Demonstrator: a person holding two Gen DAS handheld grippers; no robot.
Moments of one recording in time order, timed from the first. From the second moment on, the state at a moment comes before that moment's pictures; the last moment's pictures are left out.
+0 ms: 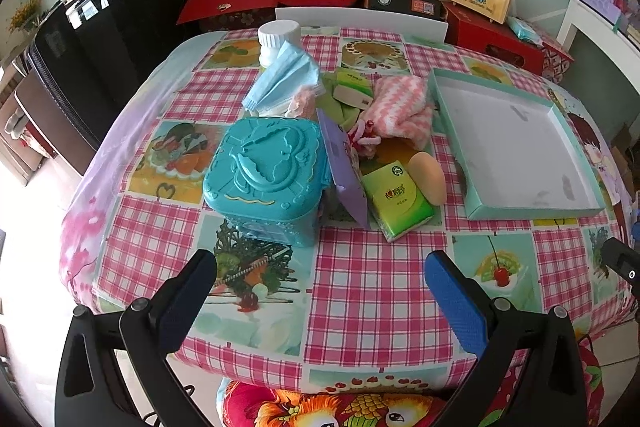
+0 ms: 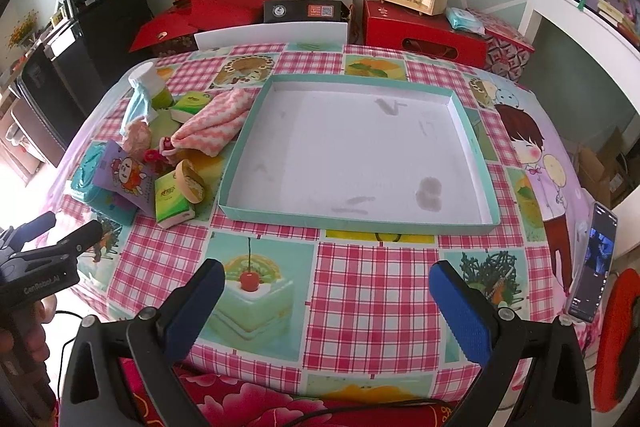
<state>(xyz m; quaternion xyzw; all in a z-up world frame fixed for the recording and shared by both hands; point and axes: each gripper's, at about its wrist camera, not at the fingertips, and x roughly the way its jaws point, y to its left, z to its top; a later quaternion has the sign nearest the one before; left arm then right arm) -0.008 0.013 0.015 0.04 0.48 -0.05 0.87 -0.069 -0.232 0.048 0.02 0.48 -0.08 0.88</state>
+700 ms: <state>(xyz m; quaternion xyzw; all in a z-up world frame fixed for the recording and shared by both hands) -0.007 0.023 0.026 0.01 0.43 -0.05 0.90 -0.068 -0.227 0.046 0.01 0.48 -0.07 0.88</state>
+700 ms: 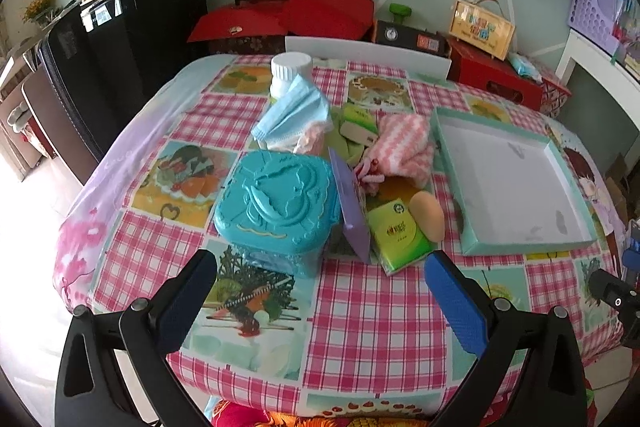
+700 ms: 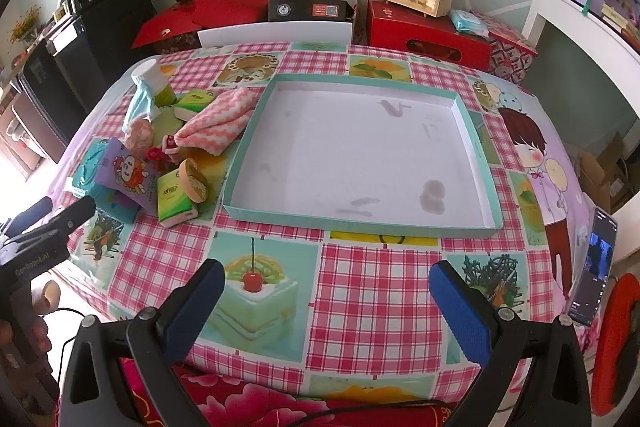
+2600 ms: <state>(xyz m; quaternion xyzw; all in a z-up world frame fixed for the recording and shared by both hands) 0.176 0.066 0.039 -0.03 0.54 -0.07 0.84 0.090 -0.142 0.028 0.00 0.47 0.06 0.88</state>
